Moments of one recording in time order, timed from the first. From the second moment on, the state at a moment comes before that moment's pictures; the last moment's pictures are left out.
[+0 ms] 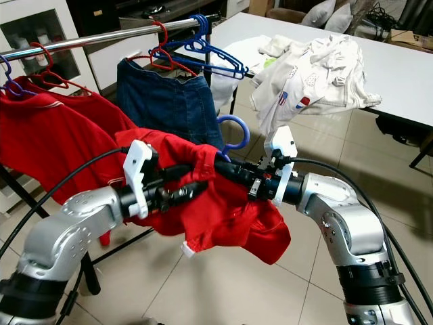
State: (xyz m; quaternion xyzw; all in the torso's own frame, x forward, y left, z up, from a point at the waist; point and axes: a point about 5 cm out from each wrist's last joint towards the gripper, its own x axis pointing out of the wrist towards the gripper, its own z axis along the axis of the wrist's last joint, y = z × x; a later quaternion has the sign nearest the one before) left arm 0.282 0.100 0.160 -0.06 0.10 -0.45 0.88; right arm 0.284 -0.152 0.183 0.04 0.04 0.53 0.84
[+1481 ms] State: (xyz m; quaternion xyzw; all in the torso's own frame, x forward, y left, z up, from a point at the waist) left arm 0.282 0.102 0.164 -0.07 0.09 -0.45 0.88; right arm 0.281 -0.150 0.176 0.05 0.04 0.53 0.85
